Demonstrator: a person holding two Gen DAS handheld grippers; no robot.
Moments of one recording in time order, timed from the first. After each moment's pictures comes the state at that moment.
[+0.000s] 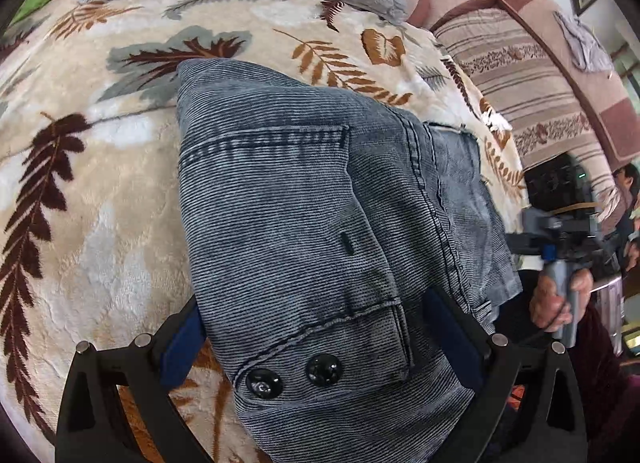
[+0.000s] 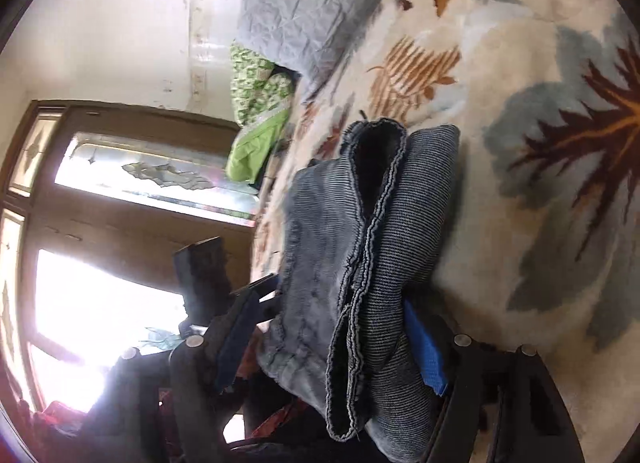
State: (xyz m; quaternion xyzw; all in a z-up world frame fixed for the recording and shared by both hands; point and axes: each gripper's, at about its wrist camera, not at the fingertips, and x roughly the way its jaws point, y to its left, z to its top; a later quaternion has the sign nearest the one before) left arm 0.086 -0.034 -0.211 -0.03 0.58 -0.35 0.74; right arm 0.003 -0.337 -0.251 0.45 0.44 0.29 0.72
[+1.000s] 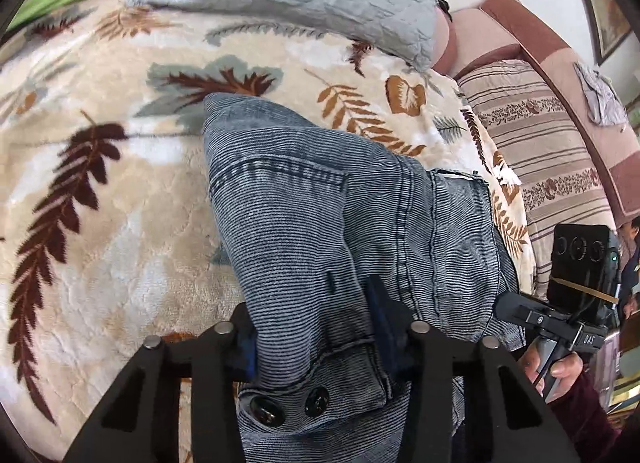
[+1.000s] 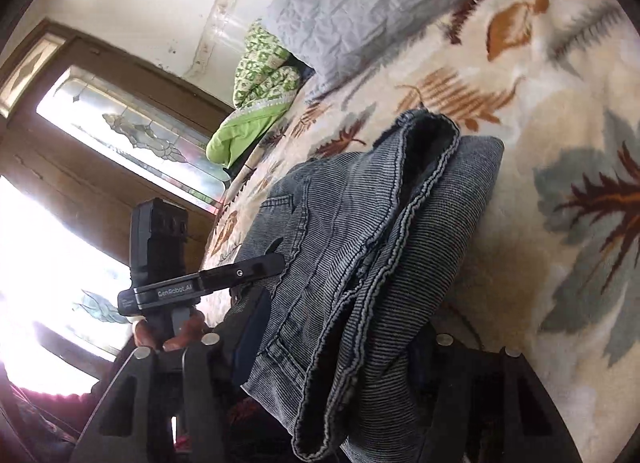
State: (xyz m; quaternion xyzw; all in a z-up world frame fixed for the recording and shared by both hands) left arm 0.077 -0.030 -0.186 -0.07 0.54 -0.29 0.79; right arm 0.000 -0.278 -0.209 0.31 0.42 0.27 0.81
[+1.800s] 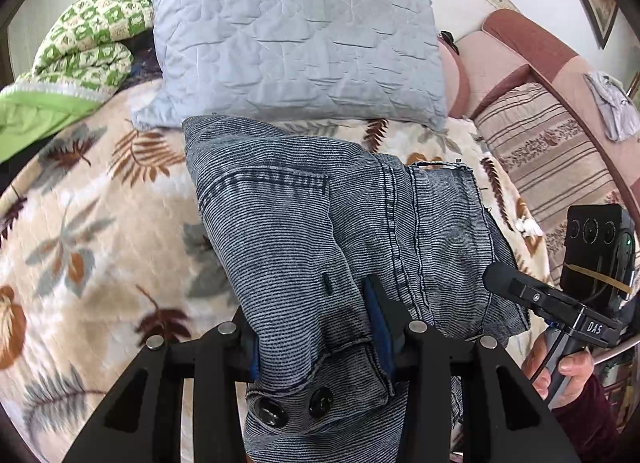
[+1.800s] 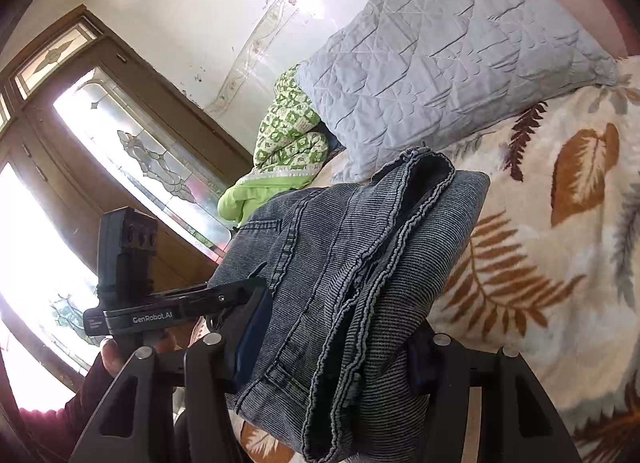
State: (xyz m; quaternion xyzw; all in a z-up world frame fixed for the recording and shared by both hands) left arm 0.168 -0.039 -0.093 0.00 0.49 -0.25 0.84; right arm 0.094 -0.275 -0.143 0.28 0.33 0.26 0.86
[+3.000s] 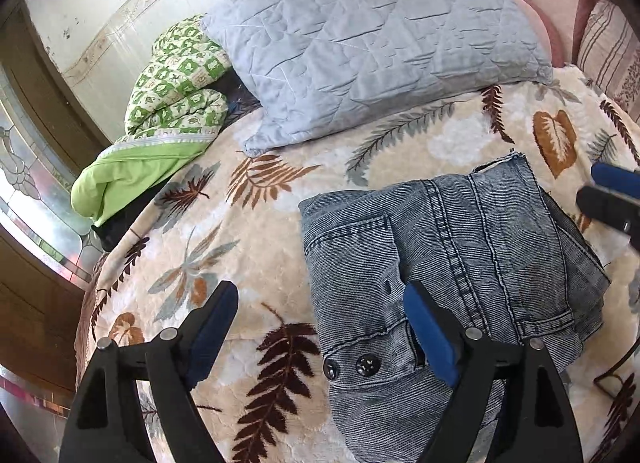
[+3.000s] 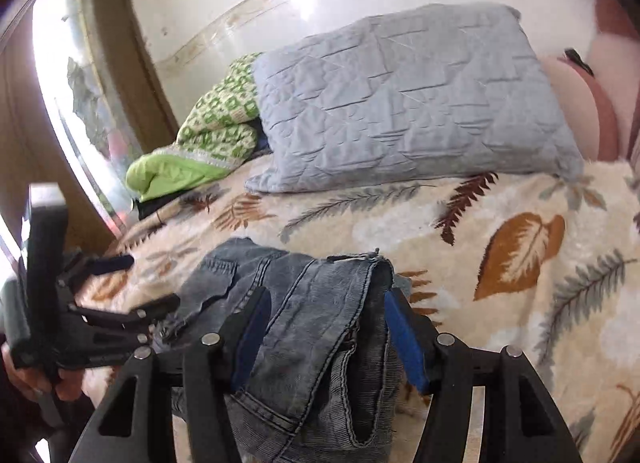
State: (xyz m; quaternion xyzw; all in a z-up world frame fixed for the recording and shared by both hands) left arm 0.164 -0.051 -0.131 0.19 0.42 -0.03 0.89; right arm 0.128 -0.241 -0.140 0.08 0.33 0.13 0.93
